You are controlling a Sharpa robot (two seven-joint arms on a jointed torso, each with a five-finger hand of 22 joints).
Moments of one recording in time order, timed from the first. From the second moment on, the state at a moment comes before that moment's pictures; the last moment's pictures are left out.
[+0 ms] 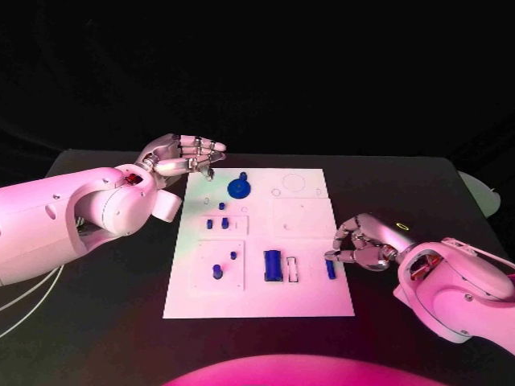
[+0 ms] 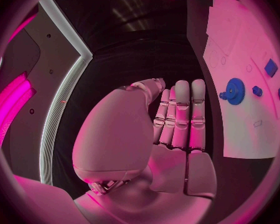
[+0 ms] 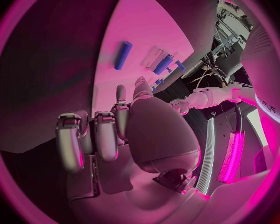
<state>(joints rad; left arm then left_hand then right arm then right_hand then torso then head) 1.22 -0.96 -0.04 1.57 -0.14 -0.23 0.26 1.51 -0.24 0.55 0.18 0.22 0.87 0.19 0.27 0.32 0.90 0.13 0.51 0.17 1.04 0.06 1.12 0.43 0.17 0.91 0.15 0.90 0.91 1.07 -1.11 -0.15 1.95 -1.48 -0.48 -0.46 1.40 0.05 -0.20 0.29 0.25 0.96 0.08 0.43 0.54 1.41 0.01 1.29 1.51 1.46 -0.07 1.52 1.31 0.01 1.47 0.04 1.57 1.31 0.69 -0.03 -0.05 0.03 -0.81</state>
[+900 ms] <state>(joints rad) 1.22 -0.96 -0.04 1.56 -0.14 -0.23 0.26 1.51 -0.24 0.55 0.18 0.22 0.87 0.19 0.27 0.32 0.90 0.13 0.51 0.17 1.04 0.06 1.12 0.43 0.17 0.91 0.15 0.90 0.91 1.01 -1.09 -0.15 1.94 -1.53 -0.50 -0.50 1.39 0.06 -0.22 0.29 0.24 0.98 0.08 0.42 0.53 1.41 0.01 1.30 1.51 1.46 -0.07 1.52 1.31 0.01 1.47 0.04 1.57 1.31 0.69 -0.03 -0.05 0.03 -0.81</state>
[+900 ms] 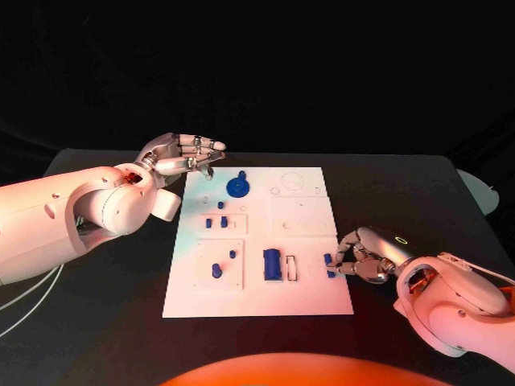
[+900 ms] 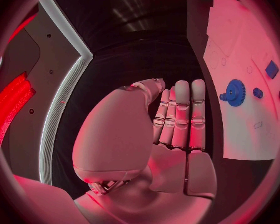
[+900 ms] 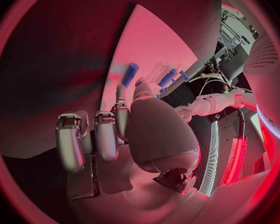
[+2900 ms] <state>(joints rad) 1.22 -0.96 -0.04 1.57 -0.14 -0.22 0.24 1.51 -0.24 0.55 0.18 0.22 0.87 0.19 0.27 0.32 0.90 0.13 0.51 0.17 1.04 0.06 1.12 0.43 0.17 0.91 0.15 0.90 0.91 1.02 -1.02 -0.15 1.97 -1.57 -0.48 -0.57 1.48 -0.07 0.30 0.31 0.20 0.98 0.07 0.40 0.52 1.43 -0.02 1.28 1.41 1.47 -0.08 1.52 1.31 0.01 1.46 0.04 1.57 1.31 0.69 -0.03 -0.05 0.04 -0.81</state>
